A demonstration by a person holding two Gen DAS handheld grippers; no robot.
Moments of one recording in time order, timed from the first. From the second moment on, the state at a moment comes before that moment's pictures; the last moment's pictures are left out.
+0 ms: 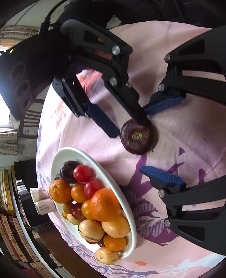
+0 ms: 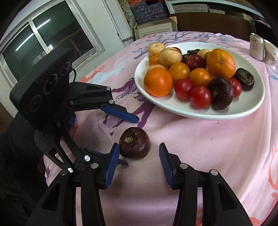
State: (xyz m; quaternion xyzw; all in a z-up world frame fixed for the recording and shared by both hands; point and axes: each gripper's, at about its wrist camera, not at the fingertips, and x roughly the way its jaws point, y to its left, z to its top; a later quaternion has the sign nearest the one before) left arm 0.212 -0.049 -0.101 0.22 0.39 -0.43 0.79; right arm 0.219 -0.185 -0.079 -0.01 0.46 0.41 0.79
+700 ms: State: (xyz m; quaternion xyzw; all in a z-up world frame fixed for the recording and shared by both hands) left arm 0.198 -0.060 -0.099 0.24 0.38 -0.42 0.79; right arm 0.225 -0.198 -0.082 0.04 0.47 0.44 0.77
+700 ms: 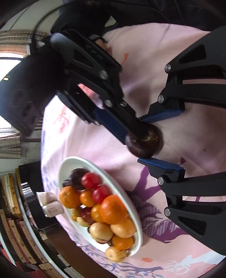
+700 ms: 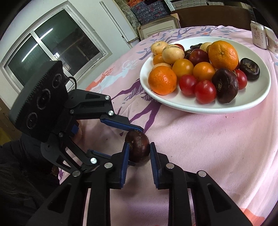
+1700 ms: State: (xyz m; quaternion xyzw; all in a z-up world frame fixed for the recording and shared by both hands) left arm 0.227 -0.064 -0.019 0.21 0.31 -0.40 0.83; right arm 0.252 -0.210 -0.004 0.05 0.41 0.45 0.79
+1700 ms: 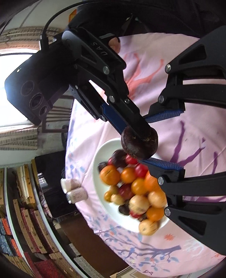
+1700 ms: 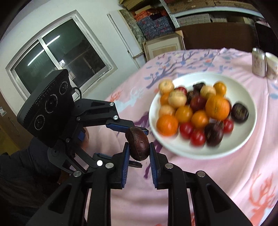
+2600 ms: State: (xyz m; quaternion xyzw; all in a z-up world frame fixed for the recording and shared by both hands) left arm 0.234 -0.023 -0.030 0.05 0.43 -0.10 0.90; right arm 0.233 -0.254 -0.016 0.06 0.41 0.23 0.88
